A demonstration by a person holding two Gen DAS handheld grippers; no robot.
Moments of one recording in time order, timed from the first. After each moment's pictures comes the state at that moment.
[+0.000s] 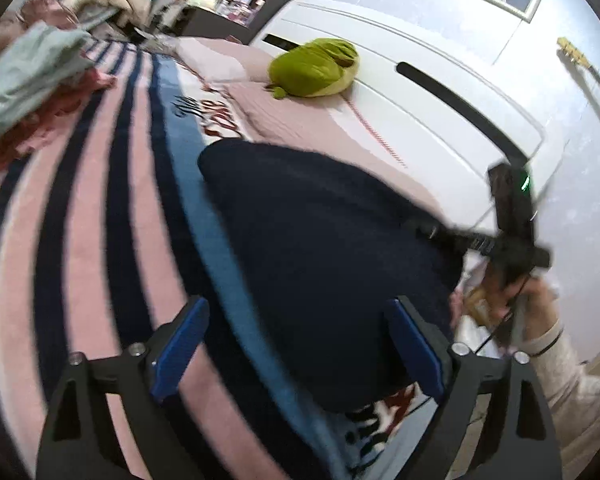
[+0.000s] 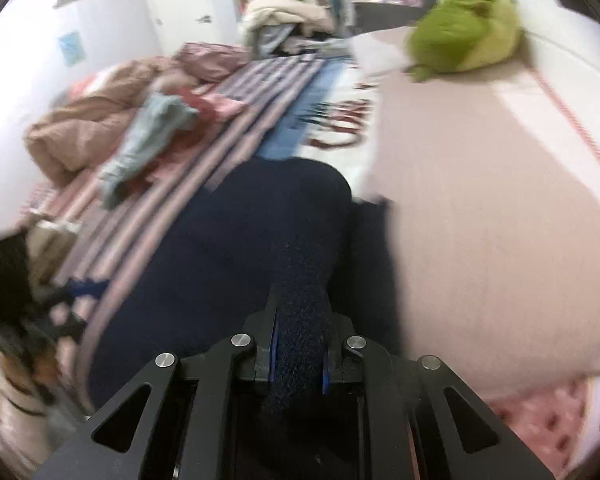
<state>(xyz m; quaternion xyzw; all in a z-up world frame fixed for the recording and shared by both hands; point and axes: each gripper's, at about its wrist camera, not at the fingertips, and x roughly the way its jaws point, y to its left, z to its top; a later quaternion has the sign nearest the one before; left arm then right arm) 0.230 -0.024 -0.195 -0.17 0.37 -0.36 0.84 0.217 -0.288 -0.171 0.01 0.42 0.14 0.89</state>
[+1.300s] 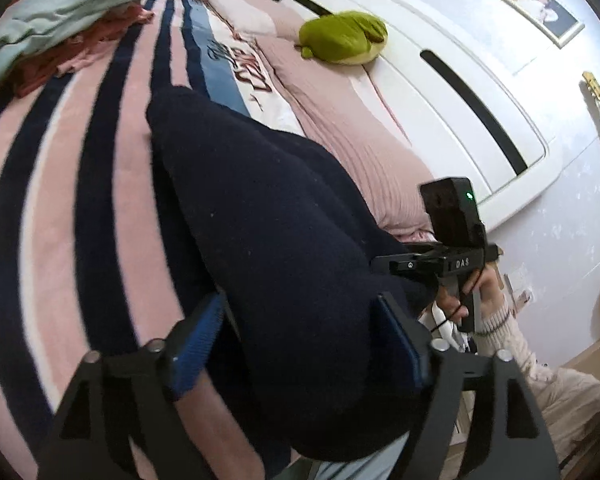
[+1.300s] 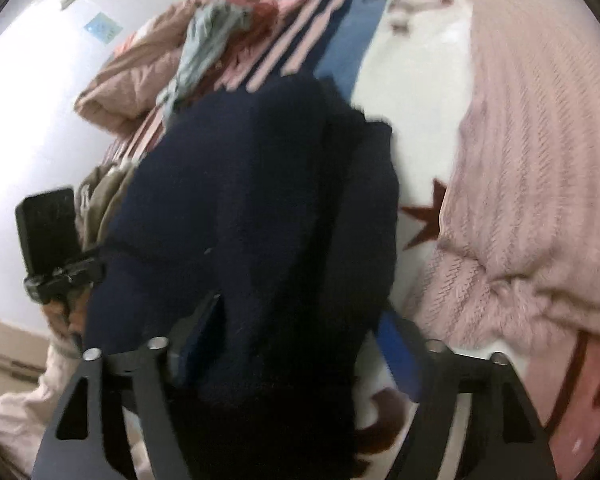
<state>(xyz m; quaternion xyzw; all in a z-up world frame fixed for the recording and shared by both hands) 0.222 0.023 -0.208 -0.21 0.46 -0.36 0.78 0.243 -0.241 -0.256 0.11 0.57 0.34 0.74</state>
